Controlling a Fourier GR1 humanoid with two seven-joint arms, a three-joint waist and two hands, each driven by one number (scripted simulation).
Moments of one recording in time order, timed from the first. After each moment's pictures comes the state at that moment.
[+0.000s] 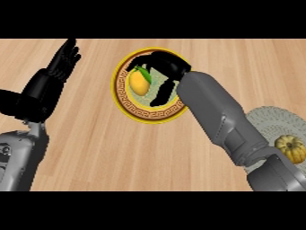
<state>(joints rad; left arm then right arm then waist) -0.39 0.27 -0.03 -1.54 0.07 -0.05 0.10 -1.24 0.00 0.26 -0.22 0.47 0.10 -0.54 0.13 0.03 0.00</state>
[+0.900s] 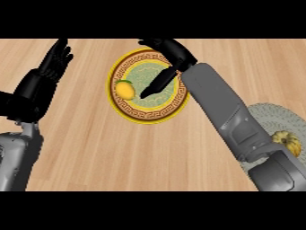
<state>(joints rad) -0.37 0.28 0.01 -1.54 0.07 -0.05 0.09 -1.27 -0.01 0.07 -0.20 0.08 0.24 -0.53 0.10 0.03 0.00</state>
